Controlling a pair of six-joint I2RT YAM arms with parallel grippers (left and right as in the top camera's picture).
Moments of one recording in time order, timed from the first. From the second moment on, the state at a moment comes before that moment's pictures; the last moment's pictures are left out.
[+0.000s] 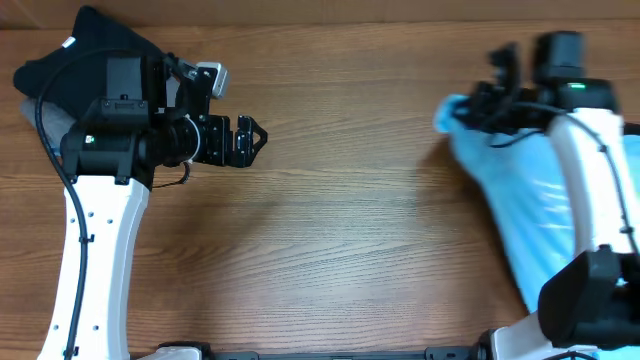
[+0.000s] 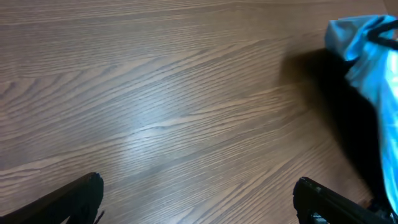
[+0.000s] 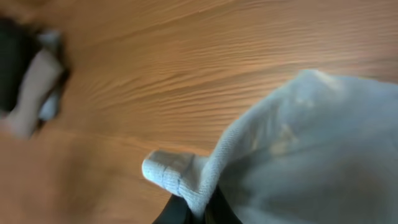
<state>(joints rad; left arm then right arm) -0.04 1.44 1.54 -1.09 0.47 0.02 -0.04 1.72 1.55 -0.94 -0.52 0.15</state>
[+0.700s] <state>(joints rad) 0.04 1.45 1.84 -1.27 0.41 0.05 0.59 1.67 1.71 -1.04 -0.24 0.38</state>
